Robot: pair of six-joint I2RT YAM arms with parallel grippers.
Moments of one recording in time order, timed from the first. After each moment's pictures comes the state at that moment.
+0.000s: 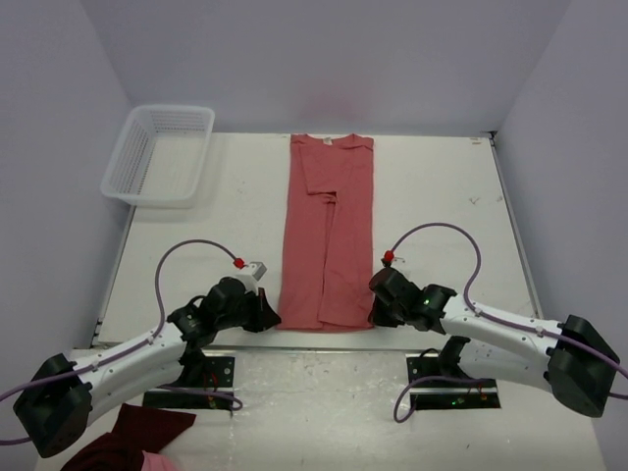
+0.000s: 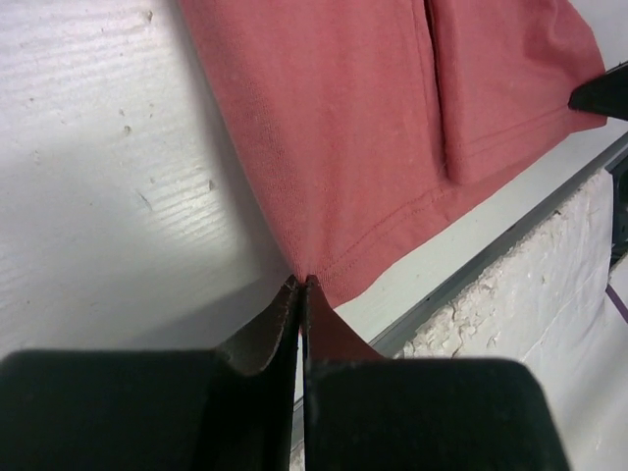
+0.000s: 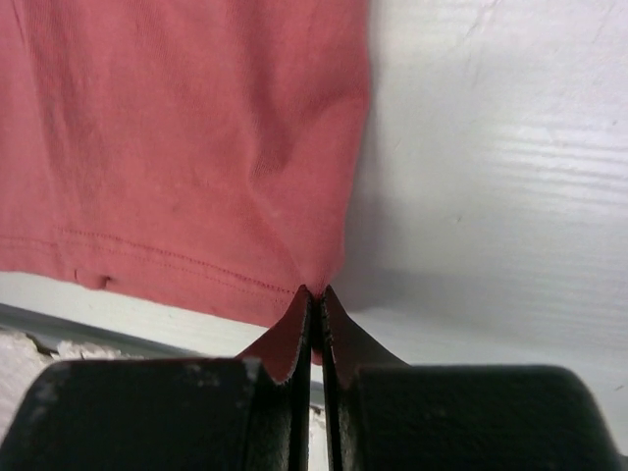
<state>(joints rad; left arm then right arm) -0.76 0.78 0.16 -0.08 0.17 -0.69 0.90 1.02 0.47 -0.51 0.15 0.98</state>
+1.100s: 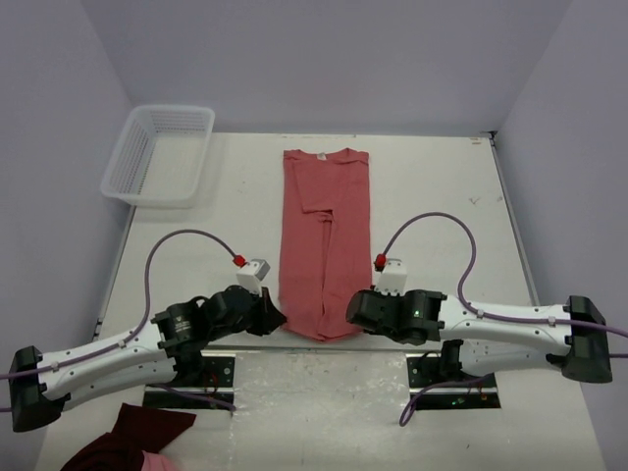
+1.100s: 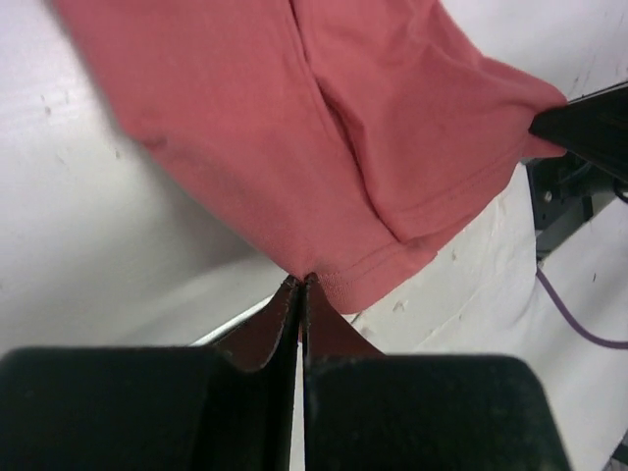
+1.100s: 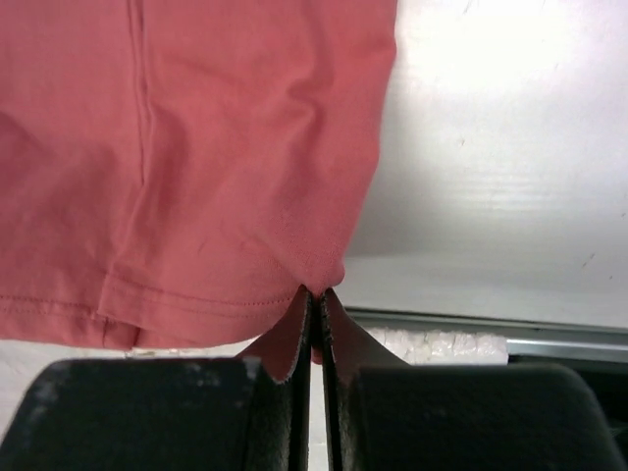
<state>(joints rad) -1.10 0.57 0.35 -0.43 -0.13 -0.90 1.35 1.09 0.74 -0.91 0.52 1.34</state>
